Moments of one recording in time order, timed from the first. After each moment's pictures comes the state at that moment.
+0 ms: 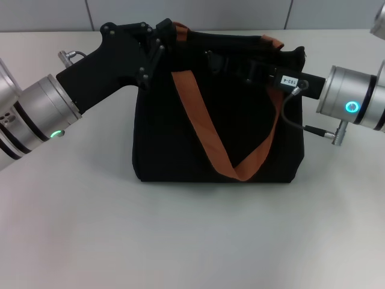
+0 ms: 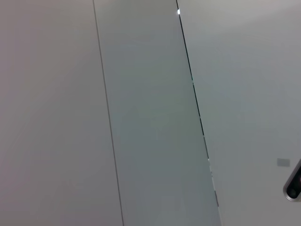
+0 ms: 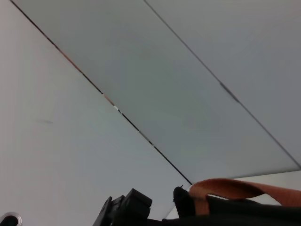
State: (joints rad) left arm -0.63 -2.08 0.82 0.22 1.30 1.51 -0.58; right arm 0.78 2.08 -0.48 -0.23 -1.86 -1.38 1.62
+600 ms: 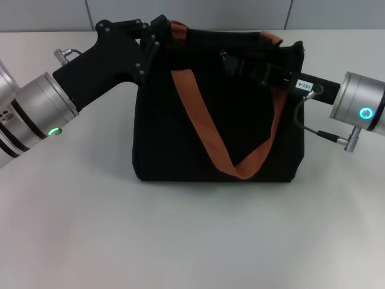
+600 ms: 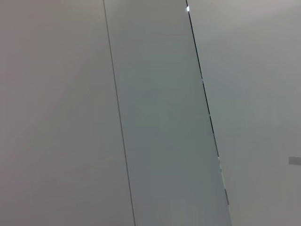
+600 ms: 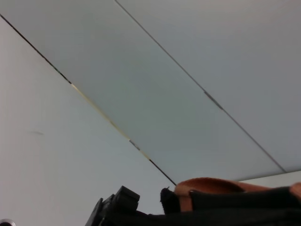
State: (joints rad) left arm -0.63 -2.08 0.82 0.23 1.28 1.49 -0.58; right arm 0.73 2.08 -0.47 -0.26 -1.86 -1.40 1.63
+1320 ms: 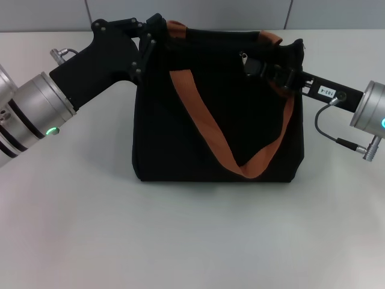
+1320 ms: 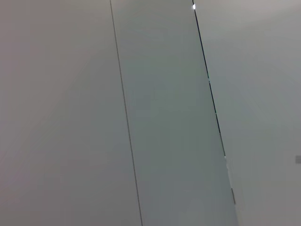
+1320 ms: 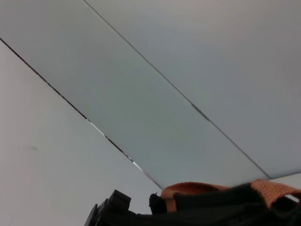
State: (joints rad) left arm -0.62 -2.08 0.82 0.23 1.27 1.48 -0.58; right arm 0.66 2.08 -0.47 -0.31 -1.83 -1.45 1.65
